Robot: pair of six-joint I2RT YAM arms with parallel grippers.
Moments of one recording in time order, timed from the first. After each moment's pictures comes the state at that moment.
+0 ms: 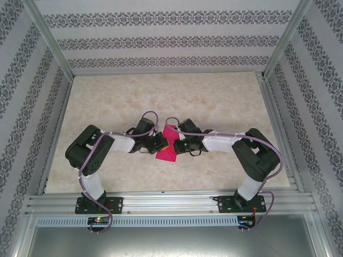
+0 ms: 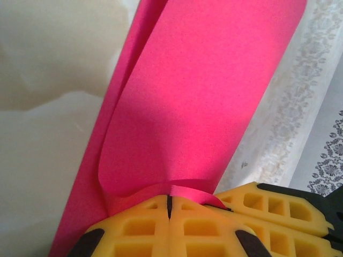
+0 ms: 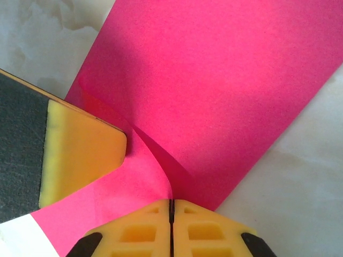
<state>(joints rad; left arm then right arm) -0.54 1.81 0.76 0.21 0.52 -1.08 0.68 1.72 0.84 -0.17 -0.23 0.45</state>
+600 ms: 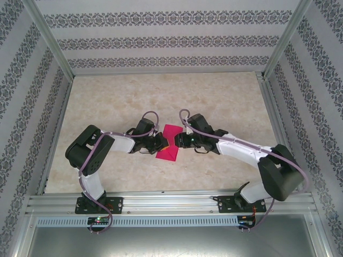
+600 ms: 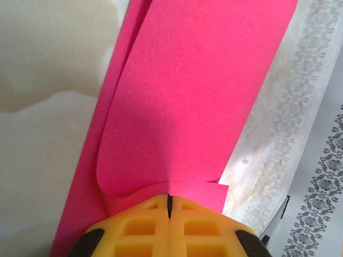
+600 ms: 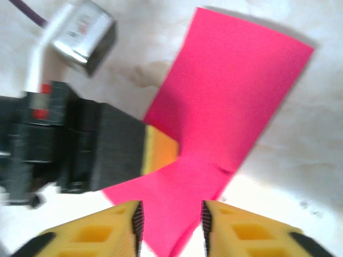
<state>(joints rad) -0.54 1.81 0.75 0.22 0.52 -1.05 0.66 1.44 0.78 -0.20 -0.26 0.56</state>
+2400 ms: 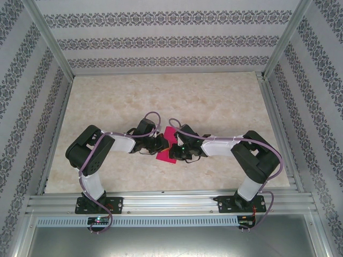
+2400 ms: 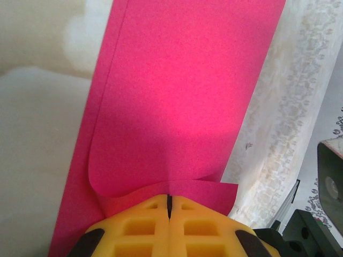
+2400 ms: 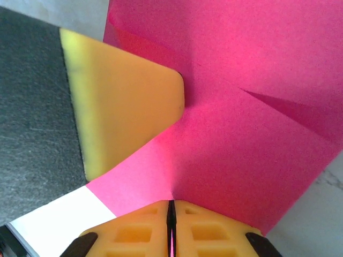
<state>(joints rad) -0.55 1.81 0.76 0.20 0.55 -0.98 0.75 1.70 0.78 -0.13 -0.38 0.80</state>
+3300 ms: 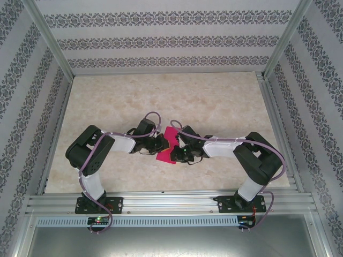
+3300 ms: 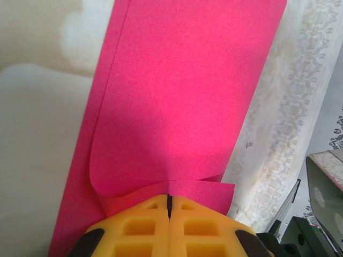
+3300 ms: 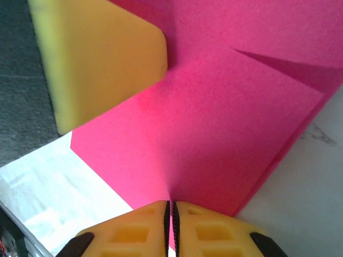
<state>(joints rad) -0.55 1.81 0.76 0.19 0.55 -0.98 0.75 1.68 0.76 -0.16 -0.41 0.79</state>
